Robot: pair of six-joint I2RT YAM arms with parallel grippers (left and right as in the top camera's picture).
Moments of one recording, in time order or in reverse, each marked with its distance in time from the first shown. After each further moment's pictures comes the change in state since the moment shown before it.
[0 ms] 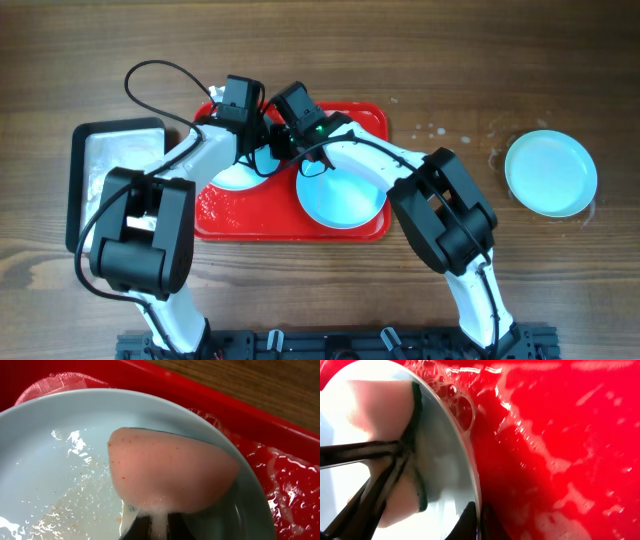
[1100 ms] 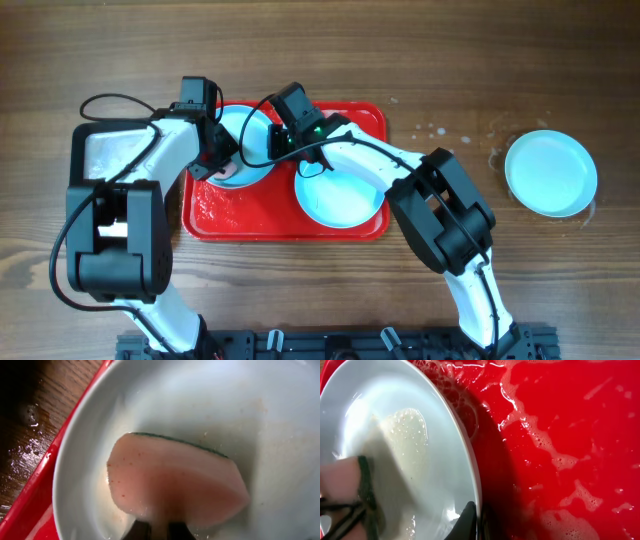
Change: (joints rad) left arm 0.182 -0.035 0.030 -0.290 0.089 -0.169; right arm 0.006 0.003 0.000 0.018 0.000 0.008
